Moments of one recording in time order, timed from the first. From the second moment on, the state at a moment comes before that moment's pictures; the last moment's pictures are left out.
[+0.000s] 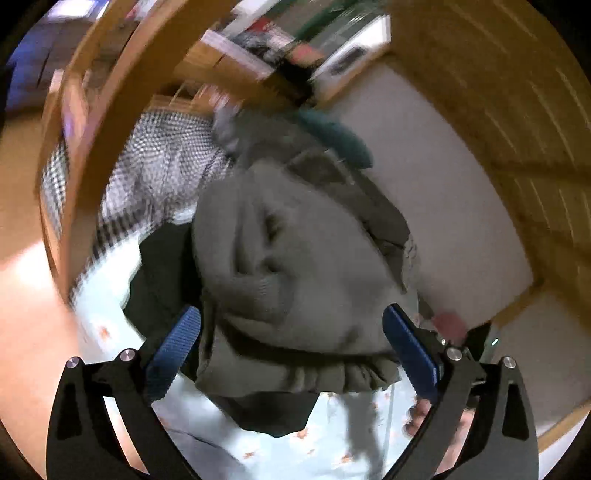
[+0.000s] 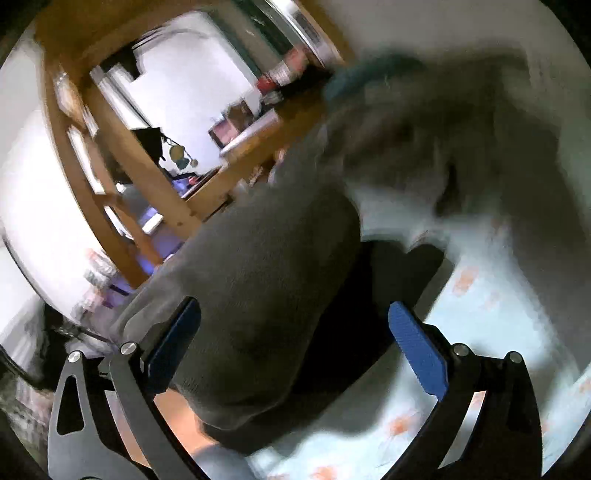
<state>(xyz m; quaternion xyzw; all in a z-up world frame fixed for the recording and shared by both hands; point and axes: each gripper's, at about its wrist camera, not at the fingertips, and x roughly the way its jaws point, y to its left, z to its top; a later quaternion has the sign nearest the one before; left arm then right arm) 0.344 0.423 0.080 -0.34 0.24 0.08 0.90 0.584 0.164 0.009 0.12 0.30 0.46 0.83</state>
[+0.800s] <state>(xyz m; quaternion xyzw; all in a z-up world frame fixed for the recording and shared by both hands) 0.543 0.457 0.001 -0.18 0.40 0.15 0.88 0.561 0.308 0.011 -0.09 0.40 0.40 0.82</state>
